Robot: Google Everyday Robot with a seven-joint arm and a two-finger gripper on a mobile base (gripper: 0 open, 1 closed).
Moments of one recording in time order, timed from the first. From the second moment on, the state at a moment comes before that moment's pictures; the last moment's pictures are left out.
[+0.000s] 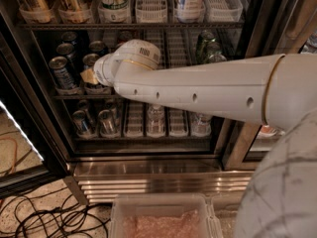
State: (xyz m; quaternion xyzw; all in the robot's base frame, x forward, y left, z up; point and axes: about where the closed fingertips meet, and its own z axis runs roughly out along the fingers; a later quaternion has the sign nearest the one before) arm 0.717 0.171 0.857 -0.31 0.79 0.14 0.52
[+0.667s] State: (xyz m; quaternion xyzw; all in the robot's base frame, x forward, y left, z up) arm 0.723 0.182 0.855 -0.29 0.79 0.15 0.52
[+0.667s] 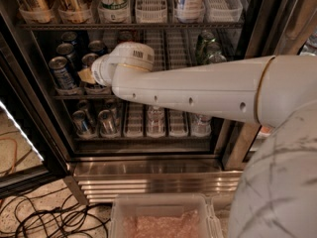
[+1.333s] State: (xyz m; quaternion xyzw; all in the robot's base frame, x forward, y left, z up) arm 0.720 0.195 0.855 -0.30 0.78 0.16 0.53
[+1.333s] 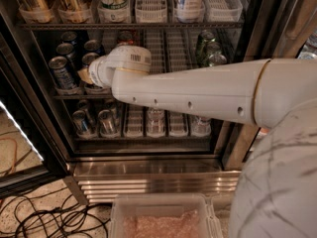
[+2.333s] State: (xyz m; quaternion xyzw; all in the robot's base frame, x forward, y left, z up) arm 0.720 0.196 0.855 -0.30 0.77 0.16 0.53
